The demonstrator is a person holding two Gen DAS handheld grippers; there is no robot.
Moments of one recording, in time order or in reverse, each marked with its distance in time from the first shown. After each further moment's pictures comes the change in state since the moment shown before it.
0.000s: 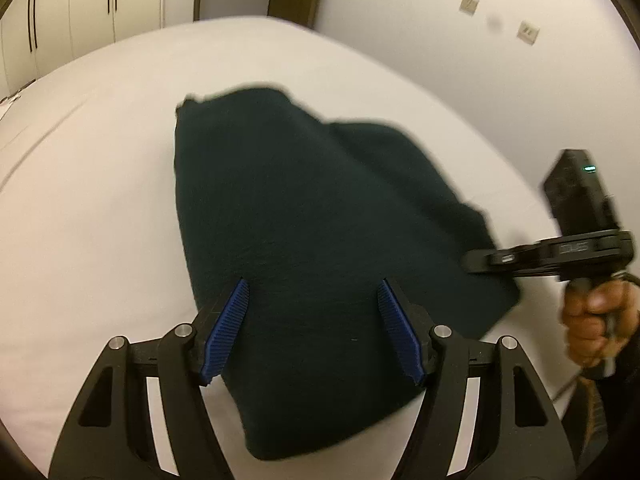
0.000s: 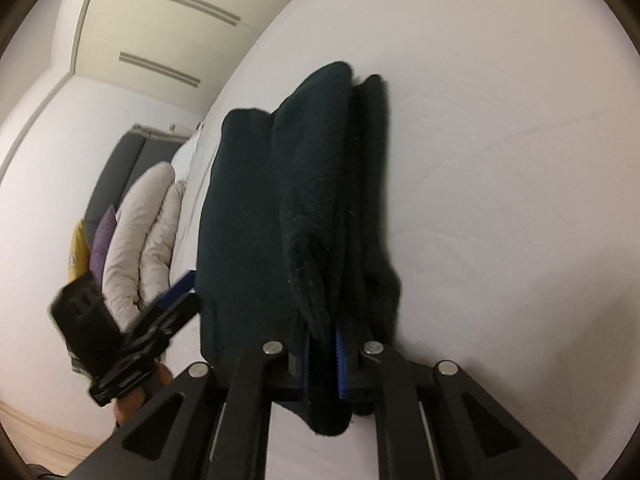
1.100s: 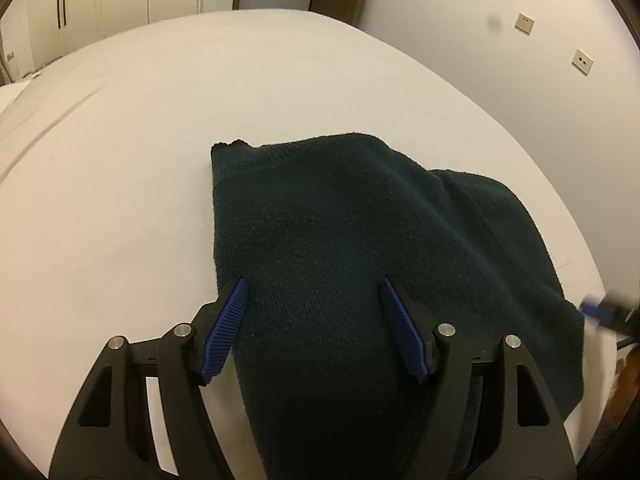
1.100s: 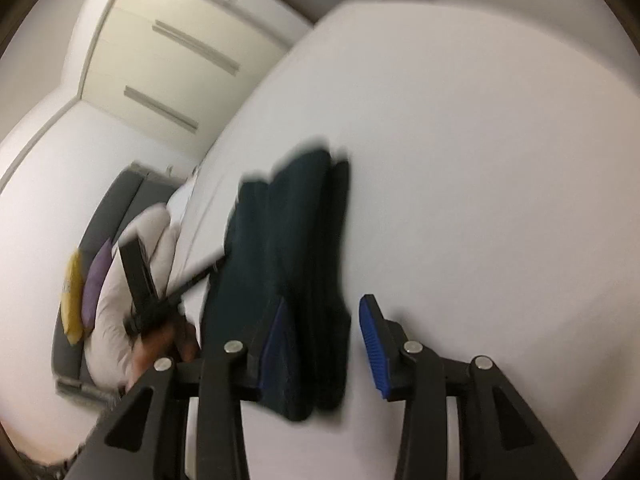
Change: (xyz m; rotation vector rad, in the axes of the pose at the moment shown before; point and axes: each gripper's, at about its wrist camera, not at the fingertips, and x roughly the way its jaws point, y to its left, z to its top) left arm 0.080 0.138 0.121 -0.104 -0.023 0.080; right arm -0.067 0.010 0.010 -0.052 -0.238 -0.007
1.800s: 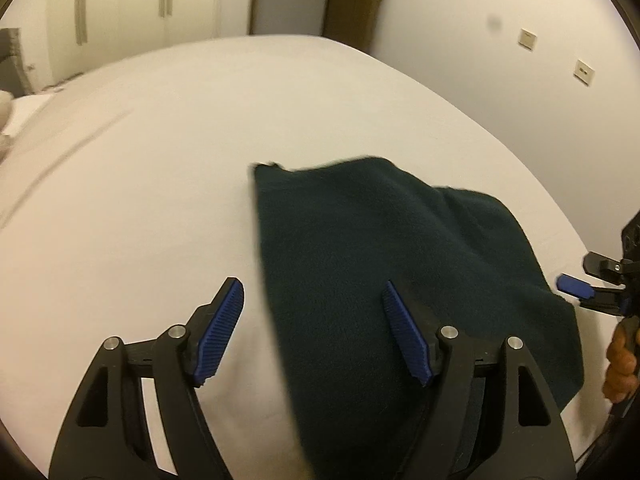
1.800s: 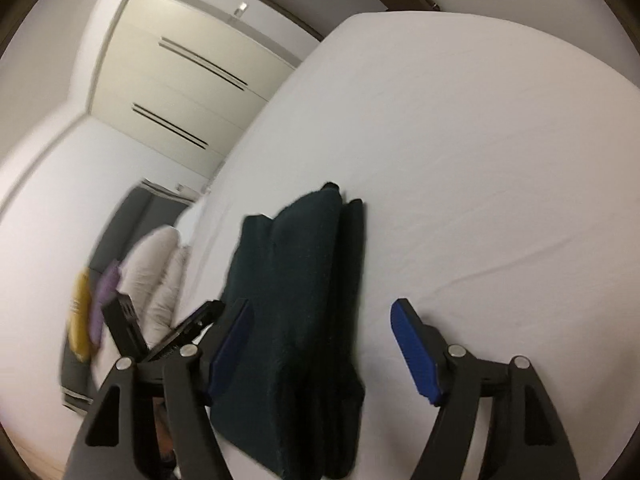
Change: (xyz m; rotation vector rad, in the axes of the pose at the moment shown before) left arm -0.059 0.004 -0.064 -0.023 -0.099 0.076; right arm 0.013 -0.035 0.022 0.026 0.003 -0.003
